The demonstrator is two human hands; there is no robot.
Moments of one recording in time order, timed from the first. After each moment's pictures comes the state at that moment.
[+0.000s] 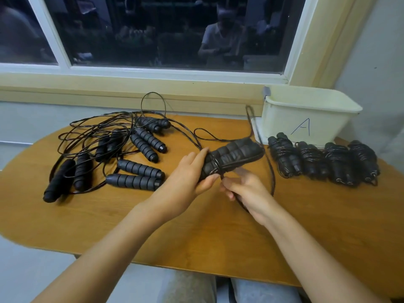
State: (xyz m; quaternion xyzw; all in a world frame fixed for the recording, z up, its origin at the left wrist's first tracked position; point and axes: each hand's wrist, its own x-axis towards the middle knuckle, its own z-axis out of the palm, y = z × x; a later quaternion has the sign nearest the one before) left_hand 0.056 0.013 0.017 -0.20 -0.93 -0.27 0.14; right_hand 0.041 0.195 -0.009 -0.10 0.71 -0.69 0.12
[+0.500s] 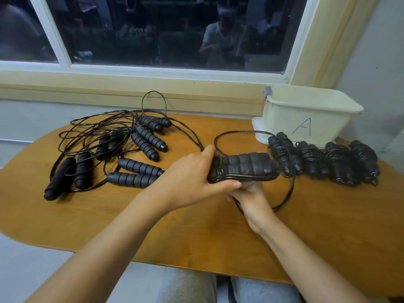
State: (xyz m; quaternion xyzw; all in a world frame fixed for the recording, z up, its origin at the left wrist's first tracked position) left_hand 0.060 0.018 0.046 -0.25 -0.93 -0.24 0.10; right_hand 0.052 0.184 -0.026 -0.15 0.68 -0.72 -0.03
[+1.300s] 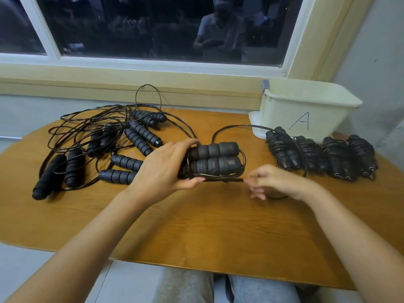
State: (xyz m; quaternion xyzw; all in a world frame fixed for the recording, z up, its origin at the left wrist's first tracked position) left_hand 0.039 -0.022 0.011 -0.25 -0.91 -0.12 0.30; right_hand -0.010 0.265 -0.001 -0.22 0.84 -0.41 0.28
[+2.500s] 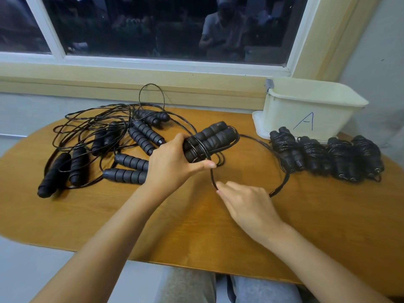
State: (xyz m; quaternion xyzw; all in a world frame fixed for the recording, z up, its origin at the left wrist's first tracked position) left_hand 0.027 -0.002 0.018 -0.05 -0.94 -0.25 0.25; right_hand 0.062 0.191 -0.028 -0.33 0.90 -0.15 -0.25
